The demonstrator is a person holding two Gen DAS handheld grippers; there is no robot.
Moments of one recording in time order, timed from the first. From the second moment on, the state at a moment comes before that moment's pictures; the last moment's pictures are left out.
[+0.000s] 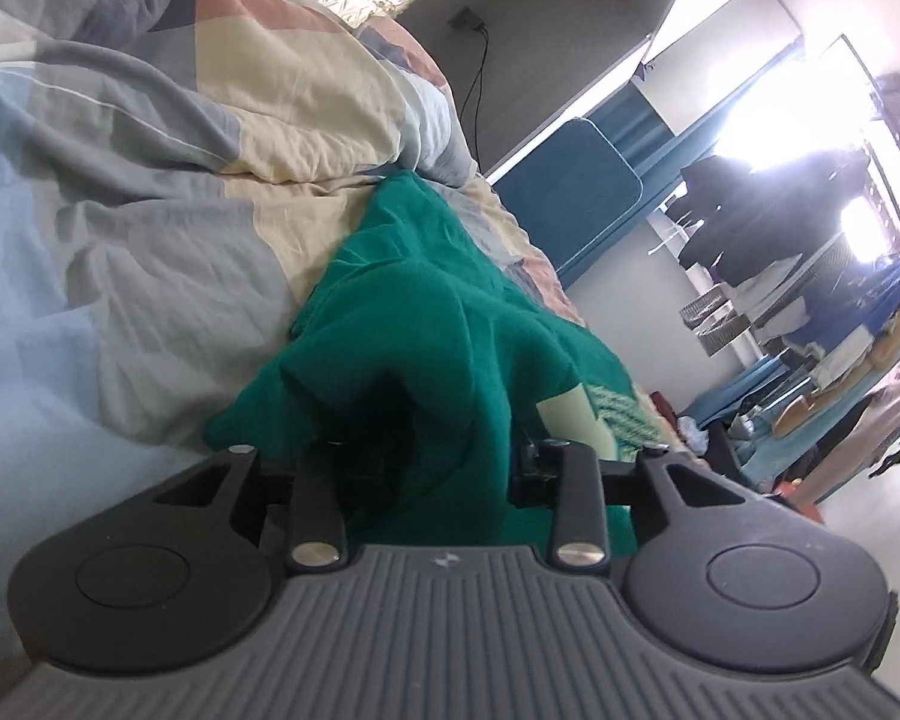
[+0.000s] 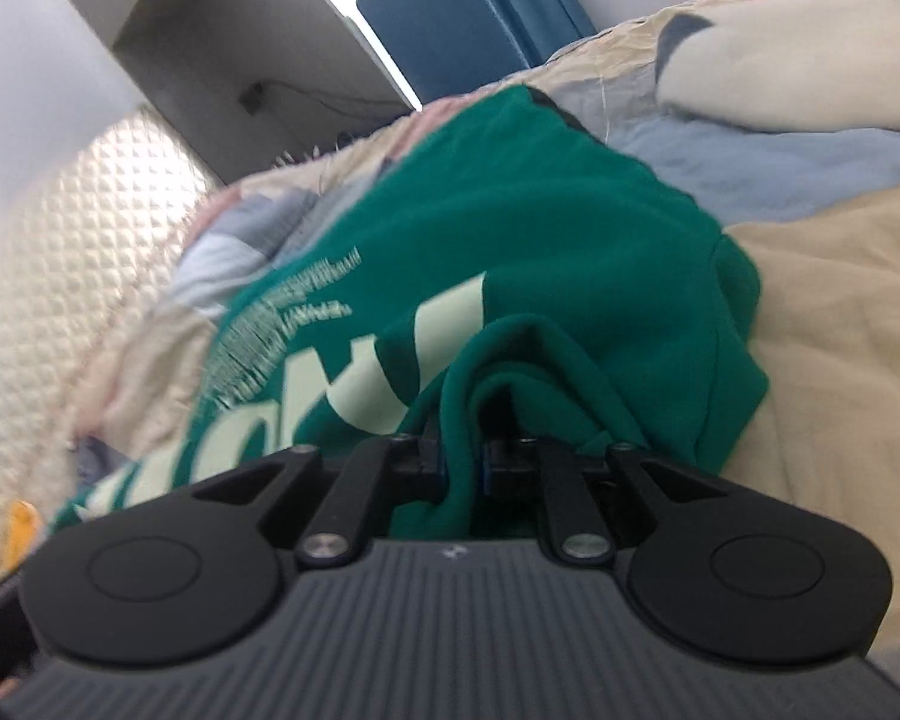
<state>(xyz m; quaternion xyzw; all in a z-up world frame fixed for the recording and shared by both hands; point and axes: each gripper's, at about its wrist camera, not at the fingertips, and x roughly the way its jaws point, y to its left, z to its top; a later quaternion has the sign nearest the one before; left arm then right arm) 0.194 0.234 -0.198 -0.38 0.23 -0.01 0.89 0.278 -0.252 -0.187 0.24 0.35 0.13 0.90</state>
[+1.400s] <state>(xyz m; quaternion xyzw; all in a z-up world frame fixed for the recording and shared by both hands) 0.145 0.139 -0.197 -0.29 0.29 -0.06 0.91 0.212 -0.239 -0.168 0.26 0.38 0.24 0.86</state>
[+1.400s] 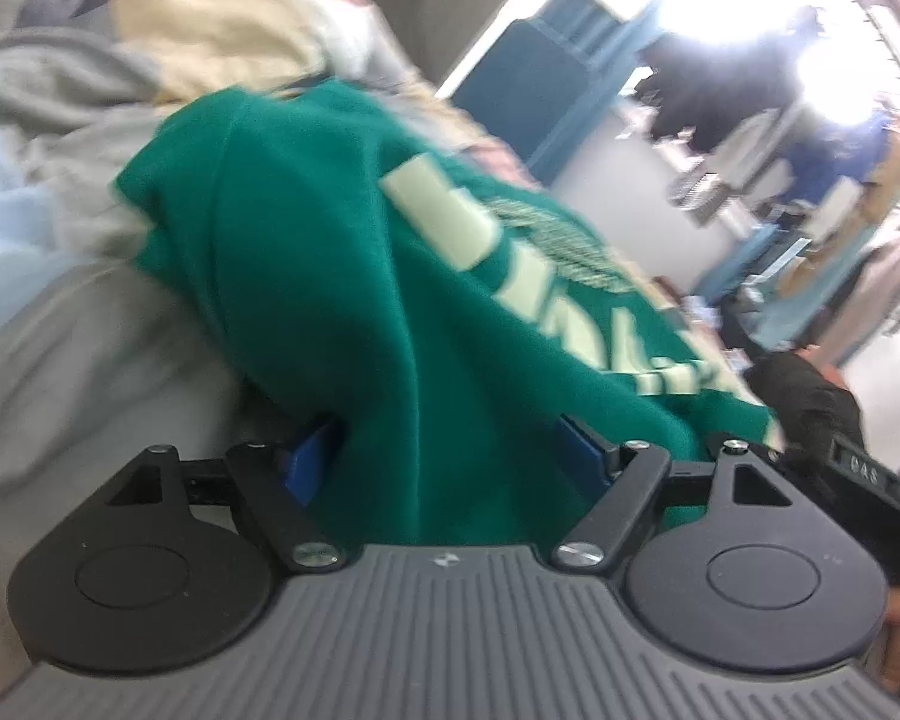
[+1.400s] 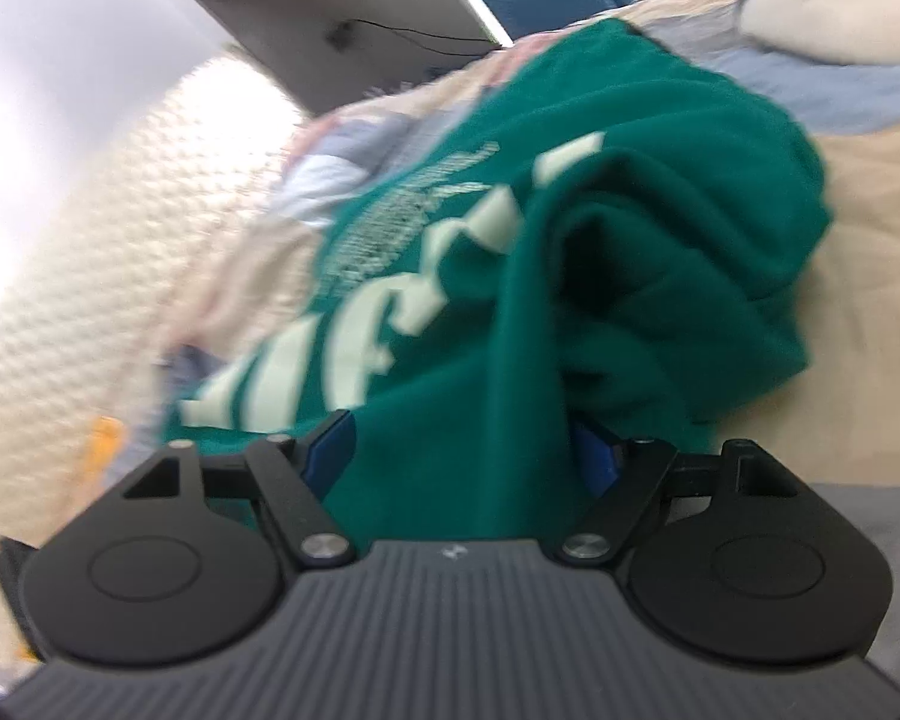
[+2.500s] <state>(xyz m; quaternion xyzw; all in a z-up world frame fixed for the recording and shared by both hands) 0.032 0.148 -0.060 -0.30 0.06 -0.13 0.94 0.112 -0.299 -0.055 0.28 0.09 0.31 0.90</state>
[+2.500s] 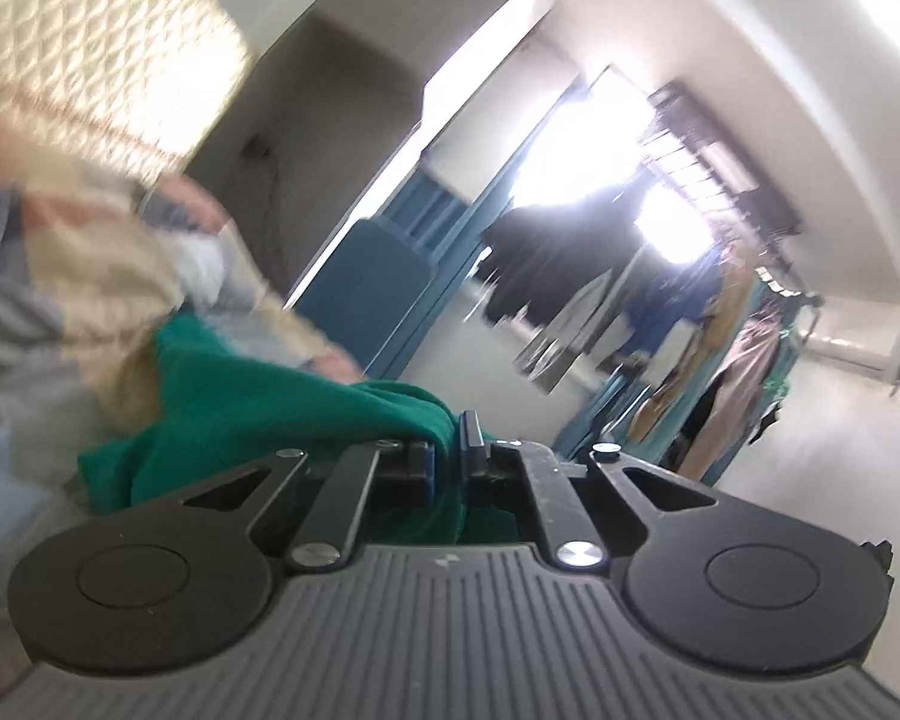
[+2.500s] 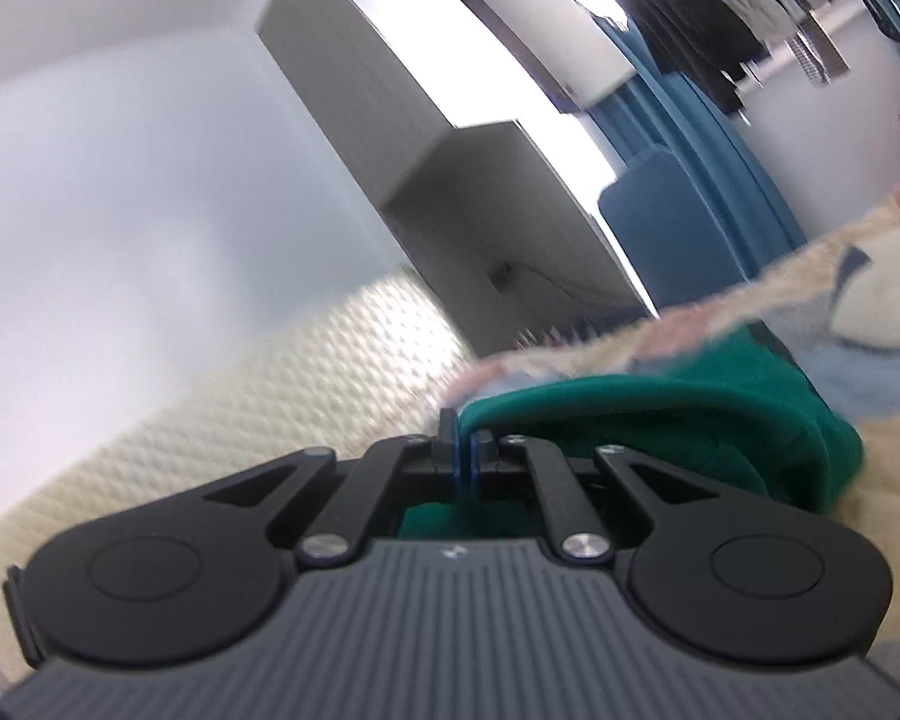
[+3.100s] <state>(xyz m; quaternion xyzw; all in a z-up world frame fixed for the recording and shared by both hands) -0.025 0.157 0.266 -0.23 -0.10 -0.20 0.95 0.098 -0.305 0.201 0.27 -0.09 0.39 0.88</state>
